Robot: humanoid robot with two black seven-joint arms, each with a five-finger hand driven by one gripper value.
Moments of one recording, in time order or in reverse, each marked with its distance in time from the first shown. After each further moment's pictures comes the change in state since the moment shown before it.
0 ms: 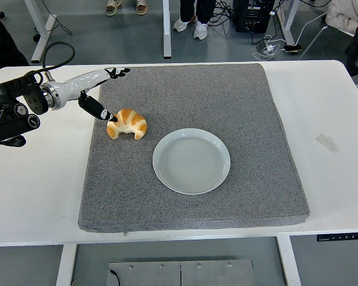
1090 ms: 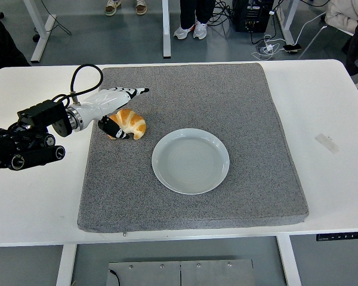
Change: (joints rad) left arm 0.019 -0.126 0.172 0.005 0.096 0.274 0.000; right arm 0.000 0.000 0.000 0.000 0.000 0.000 0.000
